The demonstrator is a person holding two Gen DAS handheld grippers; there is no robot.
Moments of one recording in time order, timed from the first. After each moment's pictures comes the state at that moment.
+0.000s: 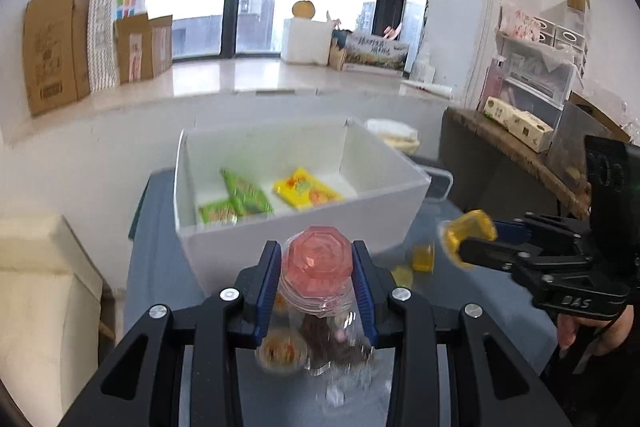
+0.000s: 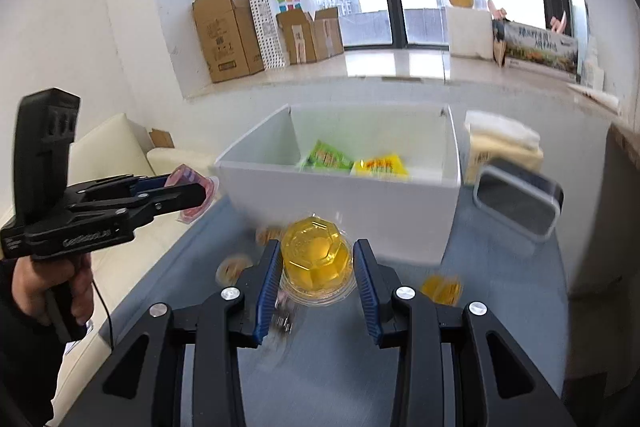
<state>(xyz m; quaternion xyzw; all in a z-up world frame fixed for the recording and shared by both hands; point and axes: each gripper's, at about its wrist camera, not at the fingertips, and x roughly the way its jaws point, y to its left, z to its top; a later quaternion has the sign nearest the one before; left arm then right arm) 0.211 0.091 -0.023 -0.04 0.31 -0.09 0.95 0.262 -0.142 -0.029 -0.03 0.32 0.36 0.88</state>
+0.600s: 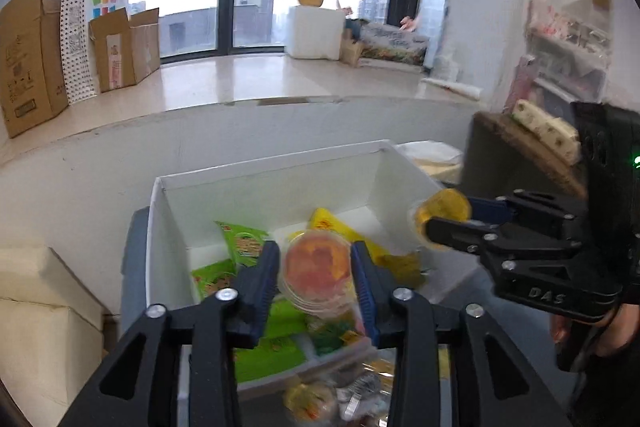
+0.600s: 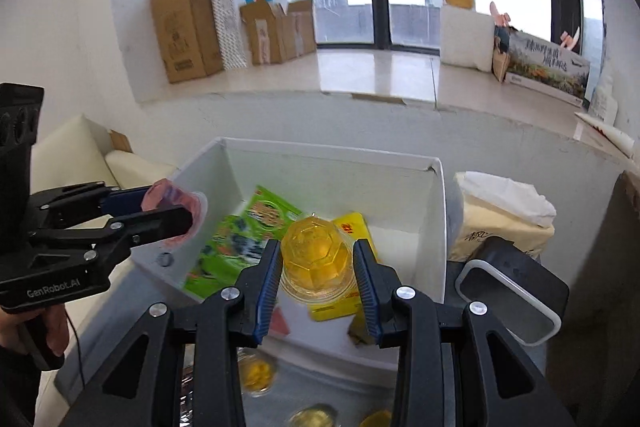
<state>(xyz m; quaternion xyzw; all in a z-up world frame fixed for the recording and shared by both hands) 0.351 0.100 -0.035 -0.02 0.33 -0.07 0.94 0.402 -0.091 -0.030 -0.07 0.34 0.31 0.89</state>
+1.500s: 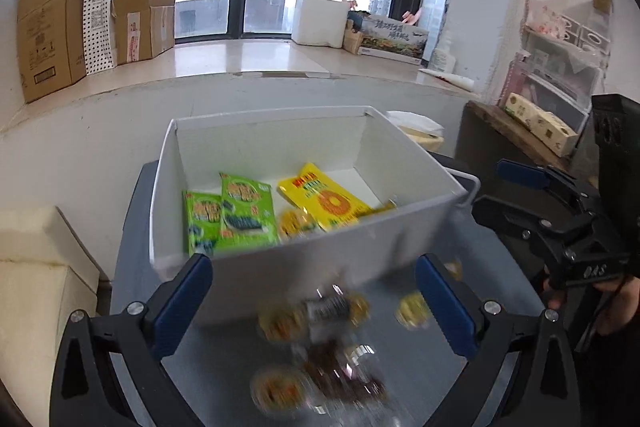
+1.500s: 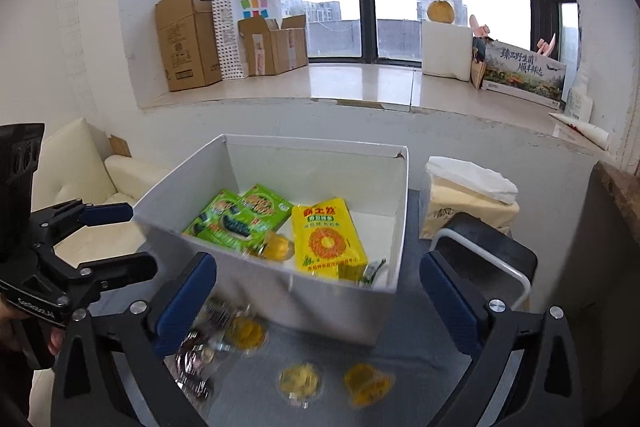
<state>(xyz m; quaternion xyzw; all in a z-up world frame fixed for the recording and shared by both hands) 0.262 0.086 -0.045 -0.06 0.34 -0.07 0.93 0.343 -0.142 -0.022 -0.07 0.30 0.31 0.90</state>
